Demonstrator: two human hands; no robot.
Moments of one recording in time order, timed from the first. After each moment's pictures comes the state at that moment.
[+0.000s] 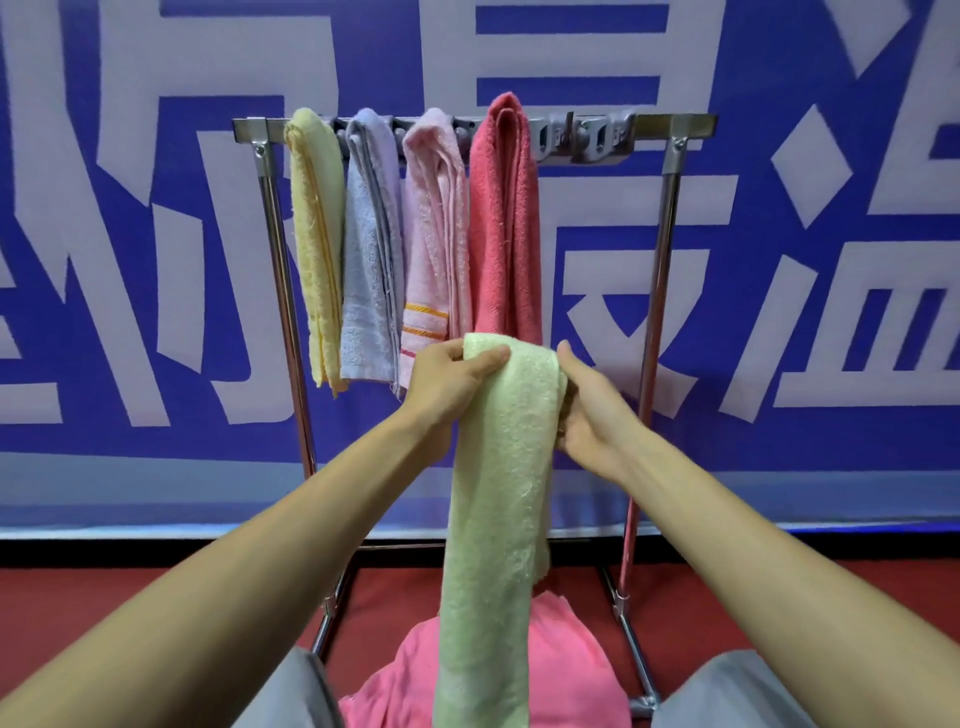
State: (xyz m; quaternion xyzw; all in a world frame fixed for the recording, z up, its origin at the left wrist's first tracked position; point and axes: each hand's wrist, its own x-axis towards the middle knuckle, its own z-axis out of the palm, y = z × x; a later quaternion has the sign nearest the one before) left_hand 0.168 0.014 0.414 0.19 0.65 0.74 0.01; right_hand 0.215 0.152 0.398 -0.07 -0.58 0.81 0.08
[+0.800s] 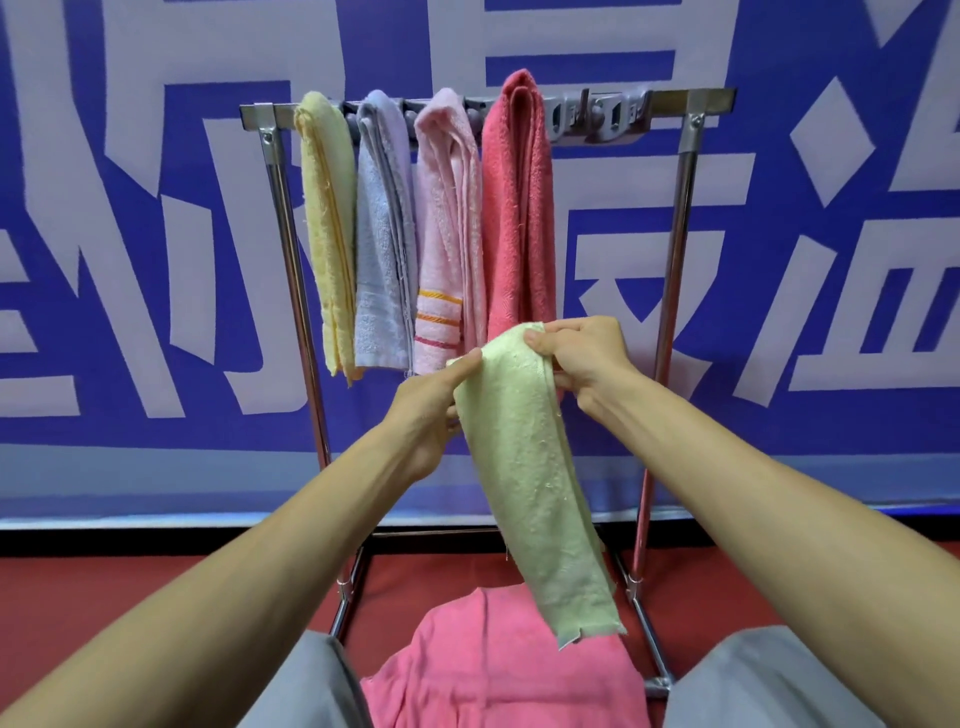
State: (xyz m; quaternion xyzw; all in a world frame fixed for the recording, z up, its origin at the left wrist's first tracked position) left_hand 0.164 -0.021 0.390 0.09 0.63 0.76 0.11; right_hand 0.190 0.132 0.425 -0.12 -0.68 0.69 0.24
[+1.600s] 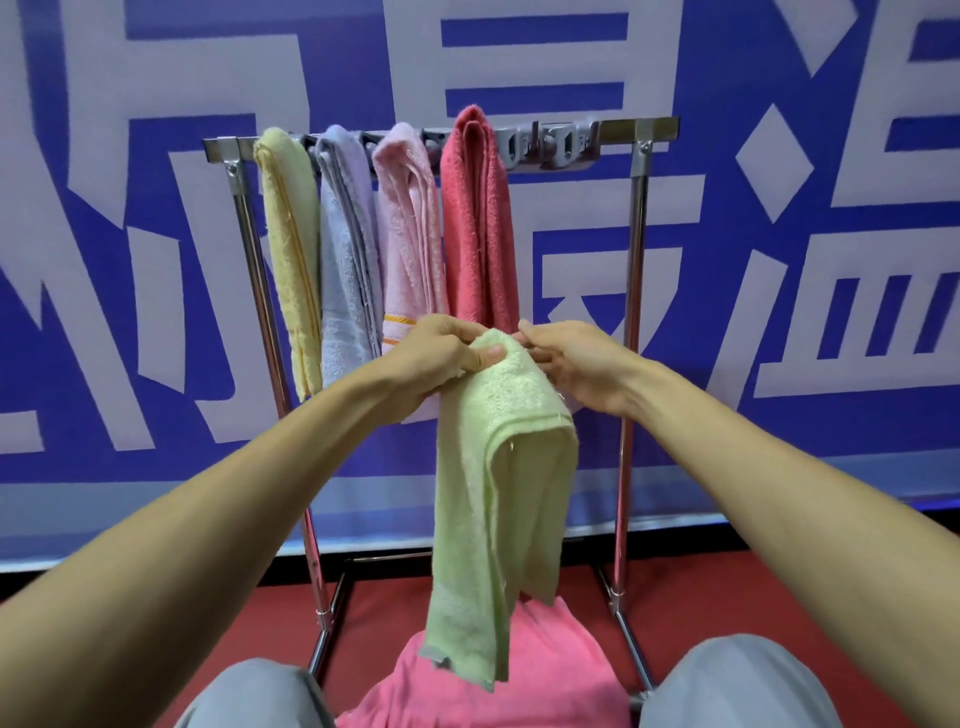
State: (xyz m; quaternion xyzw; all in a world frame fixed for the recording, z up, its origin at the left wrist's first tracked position) left_hand 0.182 0.002 0.462 0.34 0.74 0.57 0.10; right_hand 0.219 0.179 0.448 0.07 -0.76 0.65 0.04
